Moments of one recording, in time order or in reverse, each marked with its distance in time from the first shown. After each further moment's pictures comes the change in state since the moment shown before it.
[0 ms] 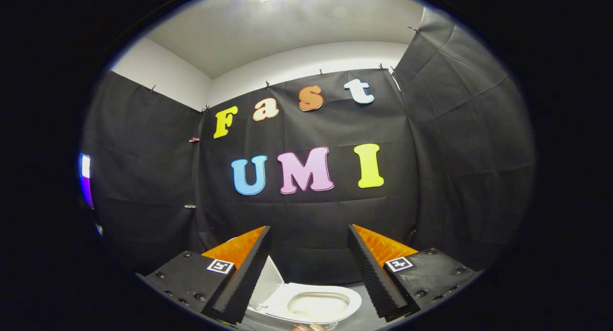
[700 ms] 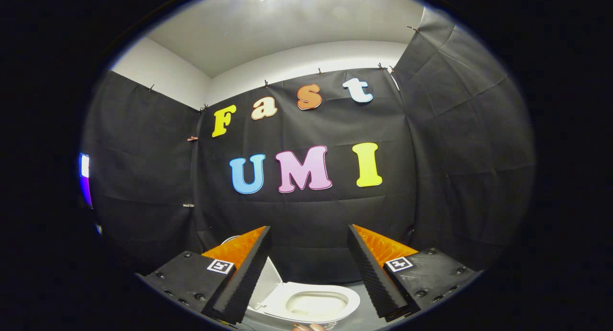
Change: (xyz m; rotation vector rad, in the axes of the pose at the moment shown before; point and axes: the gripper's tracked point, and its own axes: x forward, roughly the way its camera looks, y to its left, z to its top) arm 0.001 -0.003 -0.002 0.000 0.008 -0.009
